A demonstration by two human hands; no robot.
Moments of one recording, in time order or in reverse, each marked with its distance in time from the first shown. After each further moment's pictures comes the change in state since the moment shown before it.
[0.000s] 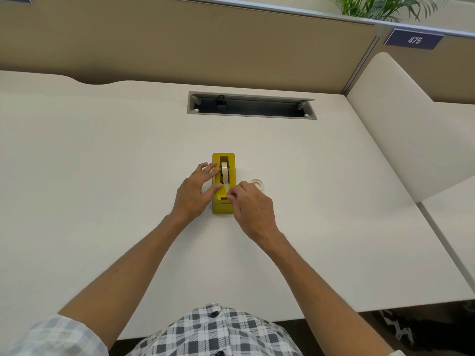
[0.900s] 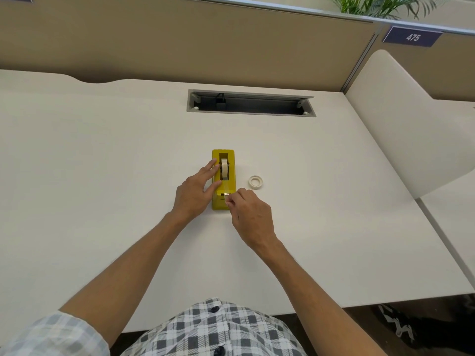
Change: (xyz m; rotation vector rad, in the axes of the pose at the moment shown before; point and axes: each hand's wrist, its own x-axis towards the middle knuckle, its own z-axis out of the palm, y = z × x) left_hand -0.009 0.006 -0.001 0.168 -0.050 -0.025; right_hand -0.023 -0.007 0.008 -0.016 0.111 -0.040
